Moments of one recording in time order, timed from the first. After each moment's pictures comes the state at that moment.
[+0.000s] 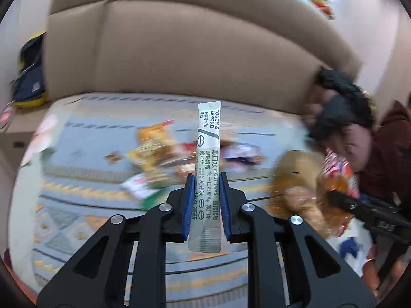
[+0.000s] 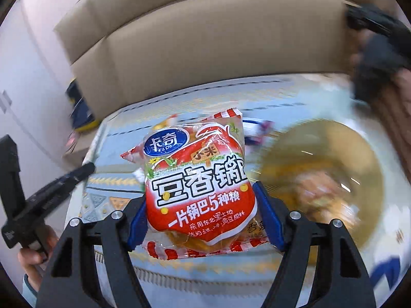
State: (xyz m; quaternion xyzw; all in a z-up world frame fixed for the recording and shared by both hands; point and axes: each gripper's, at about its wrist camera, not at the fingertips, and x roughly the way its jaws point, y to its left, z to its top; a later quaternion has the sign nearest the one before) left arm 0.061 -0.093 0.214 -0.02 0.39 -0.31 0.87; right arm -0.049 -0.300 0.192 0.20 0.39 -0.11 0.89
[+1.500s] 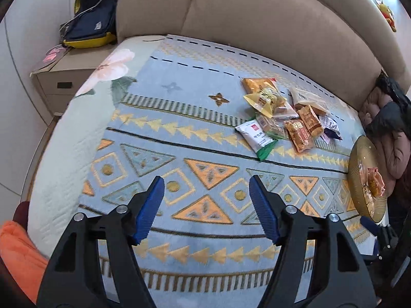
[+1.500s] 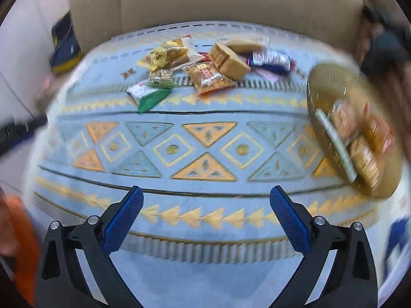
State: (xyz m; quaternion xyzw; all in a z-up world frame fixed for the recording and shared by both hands) left arm 0.101 0.065 0.111 -0.03 0.48 -0.16 0.86; right arm -0.008 -0.132 0.085 0.03 0.49 -0.15 0.86
